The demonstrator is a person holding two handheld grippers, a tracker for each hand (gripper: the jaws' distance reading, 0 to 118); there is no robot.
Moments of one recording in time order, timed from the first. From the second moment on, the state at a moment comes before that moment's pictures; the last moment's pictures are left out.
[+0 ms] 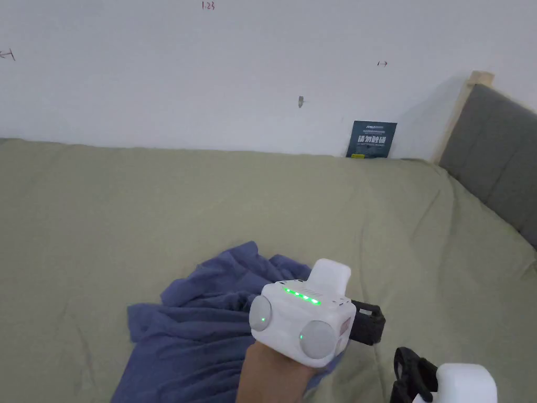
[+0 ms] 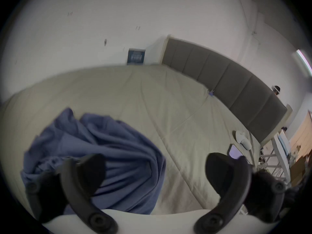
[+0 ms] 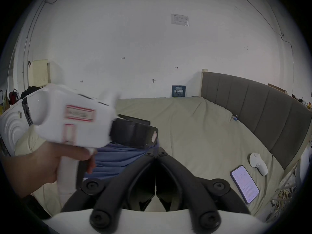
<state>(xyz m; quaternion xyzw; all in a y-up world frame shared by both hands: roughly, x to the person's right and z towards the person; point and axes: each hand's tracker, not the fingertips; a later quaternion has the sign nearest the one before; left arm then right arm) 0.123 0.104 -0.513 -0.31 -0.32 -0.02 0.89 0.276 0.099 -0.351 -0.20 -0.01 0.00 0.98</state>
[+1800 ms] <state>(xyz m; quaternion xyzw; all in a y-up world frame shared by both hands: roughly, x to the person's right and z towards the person) -0.126 0.038 -0.629 -0.56 -0.05 0.15 0.81 0.242 0.089 -0.347 -0.25 0.04 -0.04 0.97</state>
